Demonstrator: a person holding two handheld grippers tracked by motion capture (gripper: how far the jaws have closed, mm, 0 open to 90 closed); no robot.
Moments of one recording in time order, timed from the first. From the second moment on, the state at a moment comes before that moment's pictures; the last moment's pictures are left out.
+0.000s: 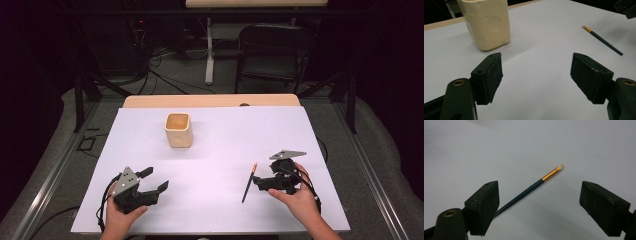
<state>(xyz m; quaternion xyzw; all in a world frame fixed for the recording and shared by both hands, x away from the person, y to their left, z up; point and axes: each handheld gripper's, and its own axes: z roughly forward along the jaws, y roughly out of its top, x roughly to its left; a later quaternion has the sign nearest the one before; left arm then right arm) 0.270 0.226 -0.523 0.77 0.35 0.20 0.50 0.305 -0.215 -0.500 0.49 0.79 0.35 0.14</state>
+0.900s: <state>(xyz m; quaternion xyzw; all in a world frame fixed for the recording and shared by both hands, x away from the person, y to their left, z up) 0.270 0.224 -0.524 0.77 0.35 0.20 0.49 0.316 -0.218 -0.501 0.51 0.80 0.30 0.12</state>
